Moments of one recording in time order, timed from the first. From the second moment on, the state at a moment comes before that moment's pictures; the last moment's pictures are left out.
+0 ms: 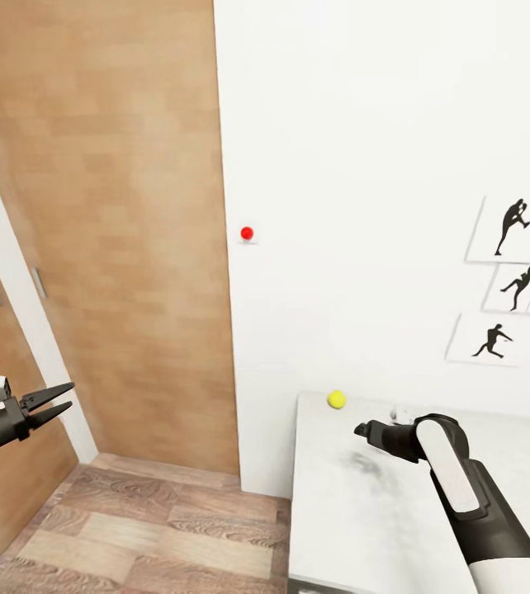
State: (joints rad) left arm -0.39 0.50 0.50 -1.20 0.66 1.04 -0.97; right arm -0.48 -0.12 -0.01 -1.35 -0.86 1.04 -0.56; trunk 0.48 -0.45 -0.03
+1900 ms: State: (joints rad) left arm -0.39 0.50 0.50 -1.20 0.66 1.04 -0.97; right arm -0.52 -0.12 -0.06 -1.31 -0.86 1.04 -0.56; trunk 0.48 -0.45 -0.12
